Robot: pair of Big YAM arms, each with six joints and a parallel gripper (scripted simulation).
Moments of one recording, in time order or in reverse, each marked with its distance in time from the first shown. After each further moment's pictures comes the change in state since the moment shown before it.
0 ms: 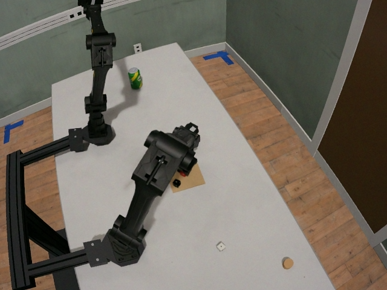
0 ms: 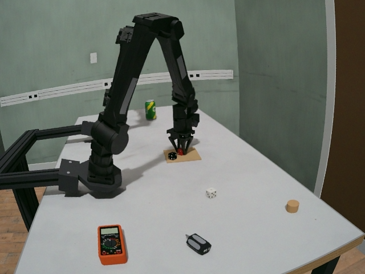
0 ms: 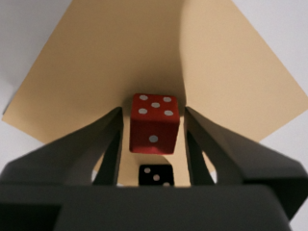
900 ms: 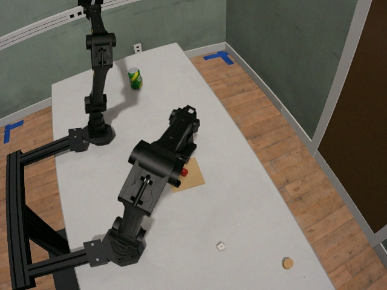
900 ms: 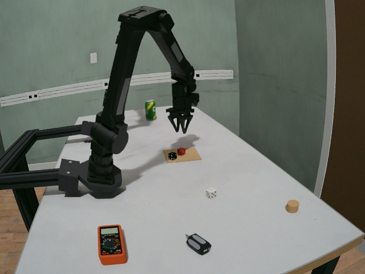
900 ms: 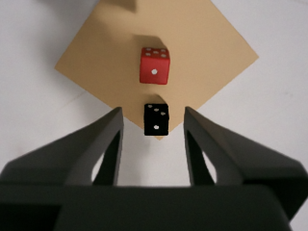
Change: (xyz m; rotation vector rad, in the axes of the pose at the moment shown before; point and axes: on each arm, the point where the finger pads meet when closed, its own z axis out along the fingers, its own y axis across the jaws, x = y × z) left arm 0.000 0.000 0.000 0.000 0.000 0.000; right arm -0.002 0.001 -0.088 -0.005 -0.011 0.002
